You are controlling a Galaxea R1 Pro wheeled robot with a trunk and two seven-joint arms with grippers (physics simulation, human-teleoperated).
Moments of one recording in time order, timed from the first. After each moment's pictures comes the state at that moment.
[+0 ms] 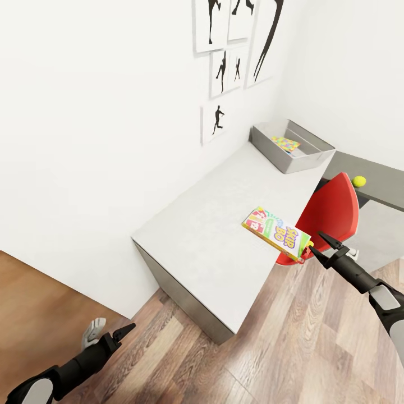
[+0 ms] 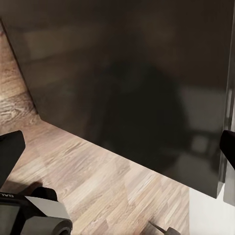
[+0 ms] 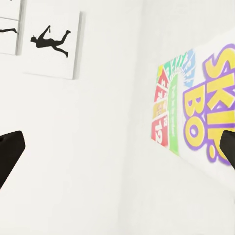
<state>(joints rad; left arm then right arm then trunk) -0.04 0.15 0.19 -1.37 0.94 0.73 -0.26 -0.87 -0.43 -0.42 -0.34 -0.72 0.67 1.14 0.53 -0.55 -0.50</state>
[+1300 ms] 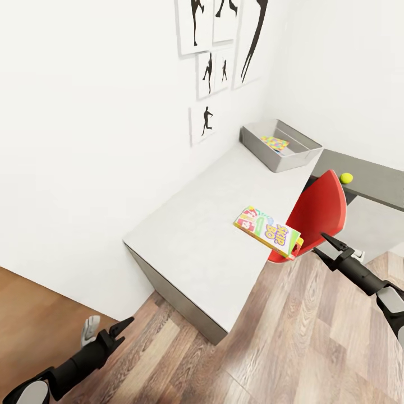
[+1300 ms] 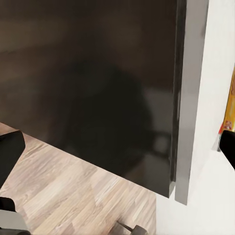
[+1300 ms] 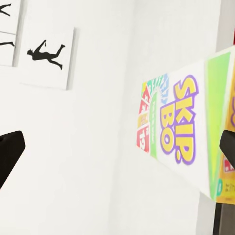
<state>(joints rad) -0.03 0.15 0.20 -1.38 1.07 0.74 -0.31 -0.85 -0.46 -0.41 -0.36 -0.72 0.67 1.12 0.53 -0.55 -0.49</state>
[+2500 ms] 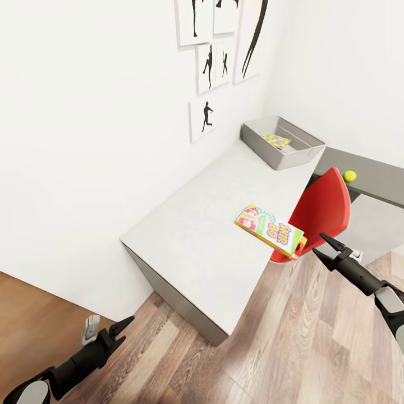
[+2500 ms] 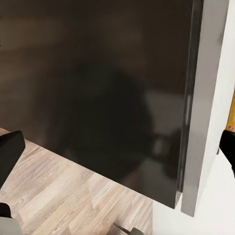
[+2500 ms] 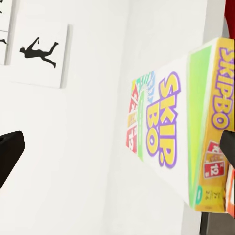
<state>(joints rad) -0.03 0.15 0.20 -1.38 1.09 0.74 -0.31 -0.85 -0.45 -0.41 -0.36 -0.72 0.67 1.13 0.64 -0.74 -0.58</state>
